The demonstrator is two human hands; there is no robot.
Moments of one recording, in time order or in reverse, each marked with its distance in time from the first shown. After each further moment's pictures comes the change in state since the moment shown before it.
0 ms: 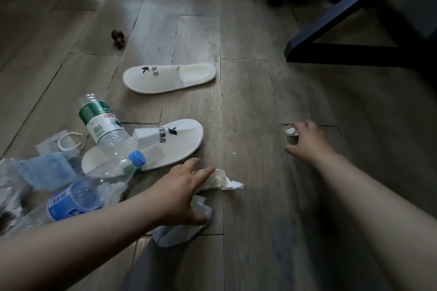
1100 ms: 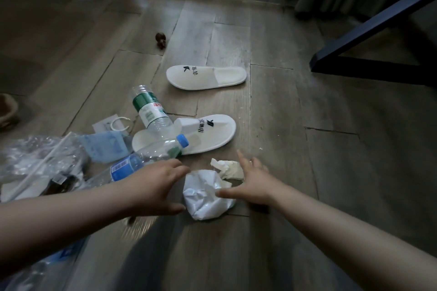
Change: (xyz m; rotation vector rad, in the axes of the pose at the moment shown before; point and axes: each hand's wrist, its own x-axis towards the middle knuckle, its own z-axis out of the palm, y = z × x) left_hand -0.104 -0.050 -0.021 0.115 0.096 -0.015; right_hand -0.124 -0.130 0.057 0.132 -0.496 -0.247
